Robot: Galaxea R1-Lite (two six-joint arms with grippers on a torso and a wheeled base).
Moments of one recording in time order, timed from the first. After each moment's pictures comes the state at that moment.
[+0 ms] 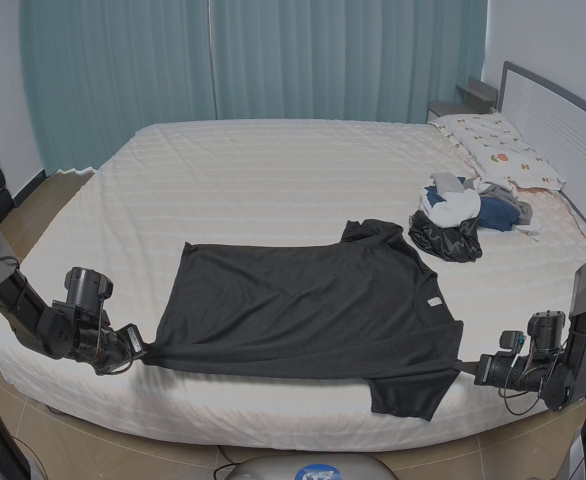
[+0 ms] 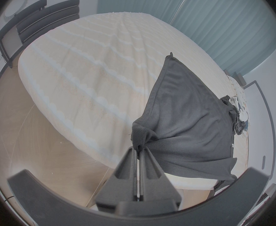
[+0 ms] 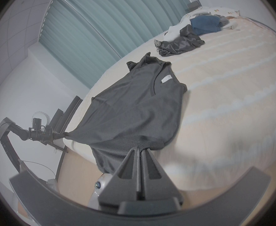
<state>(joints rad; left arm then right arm) -0.04 1.97 -0.64 -0.35 -0.05 -0.58 -0.02 2.24 -0.16 -1.43 0.51 0.31</state>
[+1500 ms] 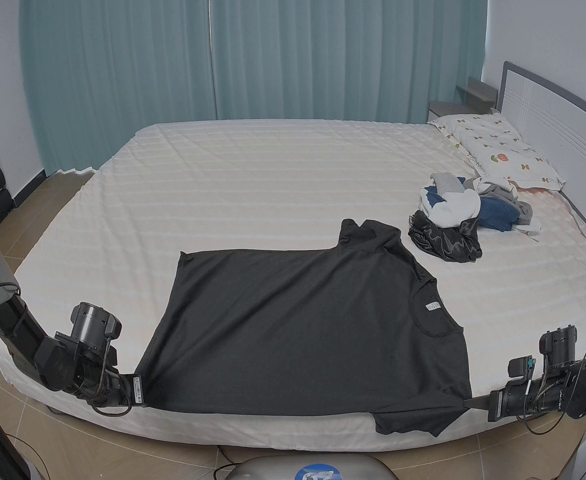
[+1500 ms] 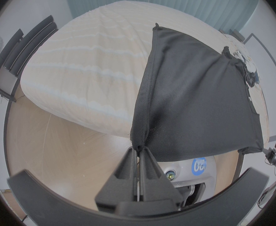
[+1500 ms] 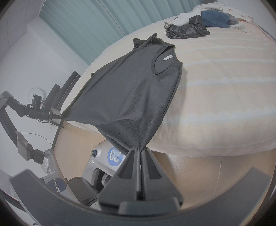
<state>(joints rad) -0.12 1.92 -0.46 -0.30 0.04 -0.34 -0.03 2.03 -0.02 -1.11 0.51 0.04</state>
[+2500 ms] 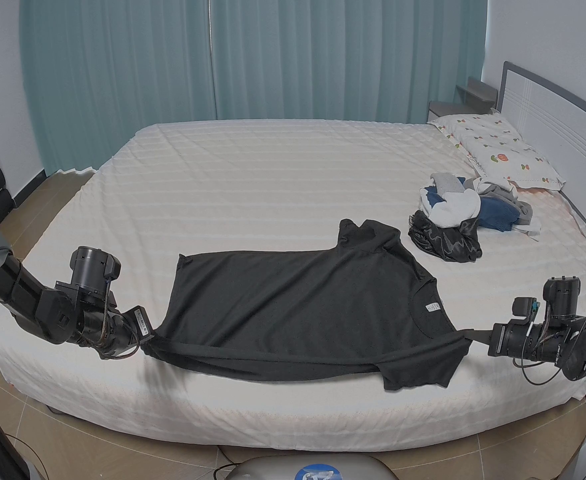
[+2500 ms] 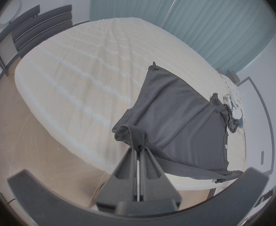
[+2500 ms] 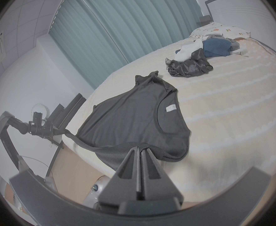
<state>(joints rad) -0.11 1.91 -0.74 -0.25 -0.03 -0.59 -0.05 1.97 -0.32 -1.06 0.52 0.20</state>
